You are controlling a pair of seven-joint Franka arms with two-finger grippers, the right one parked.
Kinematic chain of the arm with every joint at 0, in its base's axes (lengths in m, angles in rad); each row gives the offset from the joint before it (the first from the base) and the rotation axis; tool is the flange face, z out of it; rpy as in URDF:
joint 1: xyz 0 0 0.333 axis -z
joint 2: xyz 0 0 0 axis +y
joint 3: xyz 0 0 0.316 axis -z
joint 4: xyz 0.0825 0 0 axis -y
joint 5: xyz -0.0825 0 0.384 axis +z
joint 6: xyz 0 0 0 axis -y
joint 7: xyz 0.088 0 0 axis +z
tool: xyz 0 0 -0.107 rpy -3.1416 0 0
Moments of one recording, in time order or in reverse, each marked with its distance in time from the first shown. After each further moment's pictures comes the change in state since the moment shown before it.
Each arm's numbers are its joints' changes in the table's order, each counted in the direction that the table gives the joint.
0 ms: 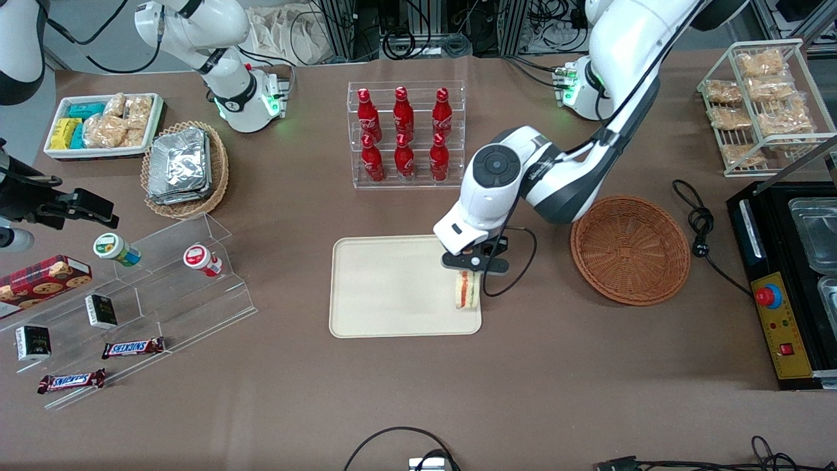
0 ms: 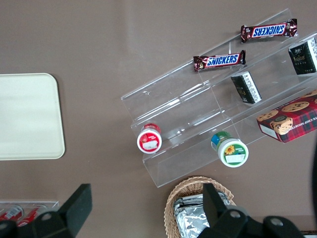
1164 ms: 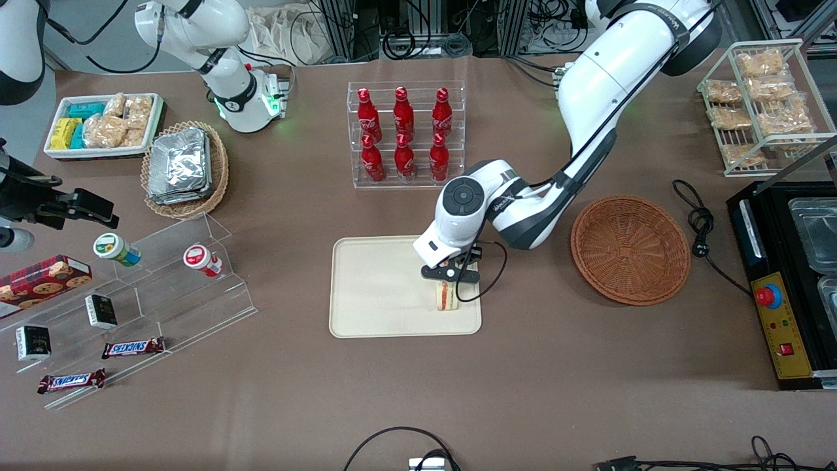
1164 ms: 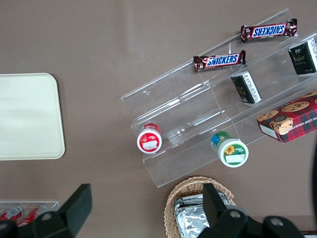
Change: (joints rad) arm 0.060 0.188 0.000 0.044 0.105 0.083 0.110
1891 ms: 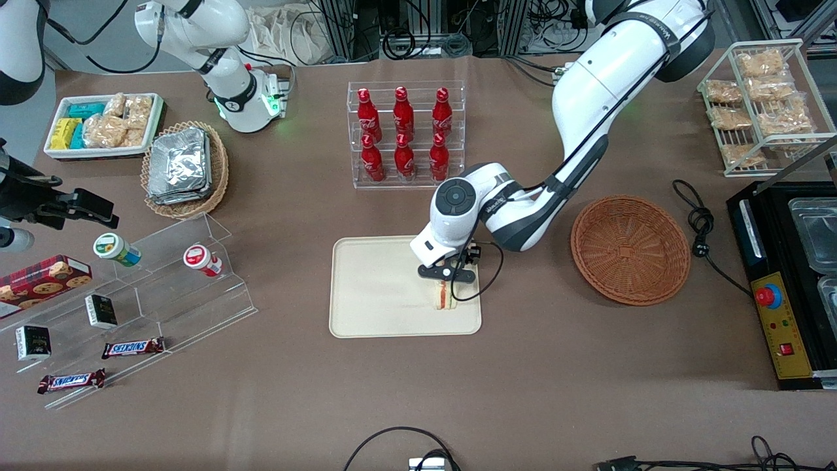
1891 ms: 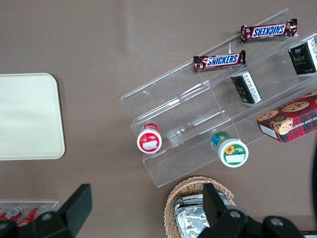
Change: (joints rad) arm 0.013 0.027 0.000 0.008 0.057 0.003 0.034
